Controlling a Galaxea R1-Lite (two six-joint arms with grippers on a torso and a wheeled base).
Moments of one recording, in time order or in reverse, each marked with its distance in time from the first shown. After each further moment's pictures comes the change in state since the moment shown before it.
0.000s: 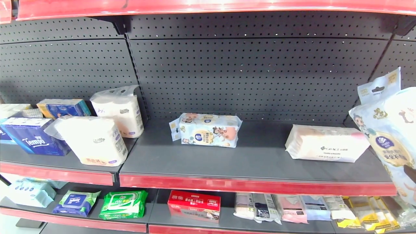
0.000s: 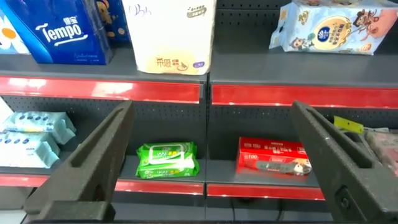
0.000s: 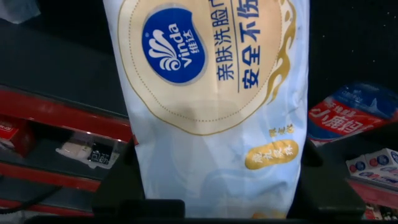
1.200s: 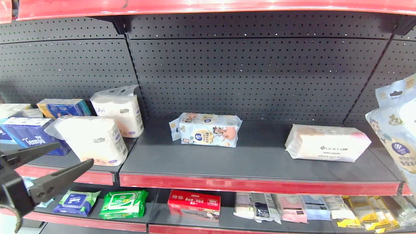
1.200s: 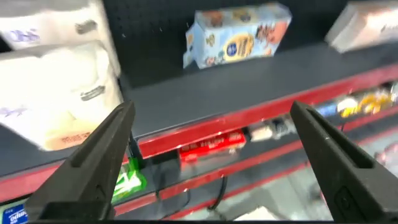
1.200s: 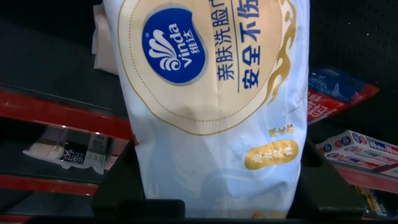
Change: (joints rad) left arm -0.069 0.953 -0.510 -0.185 -0.356 0.054; right arm -0.063 -0.080 0.049 -0.001 -0.034 -0.050
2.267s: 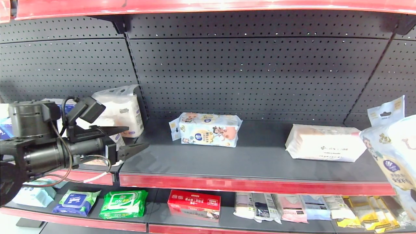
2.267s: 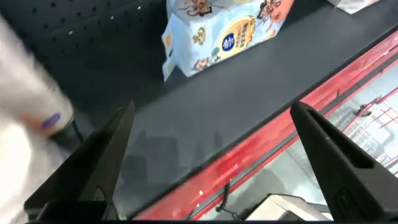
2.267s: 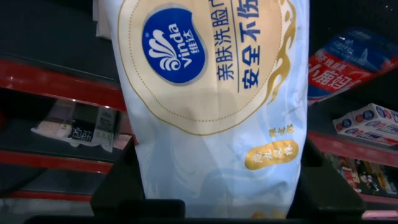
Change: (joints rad) left arm -0.010 0.657 -0.090 -0.459 -0.216 0.148; right arm -0.010 -0.008 0.093 0.000 -0.014 0.028
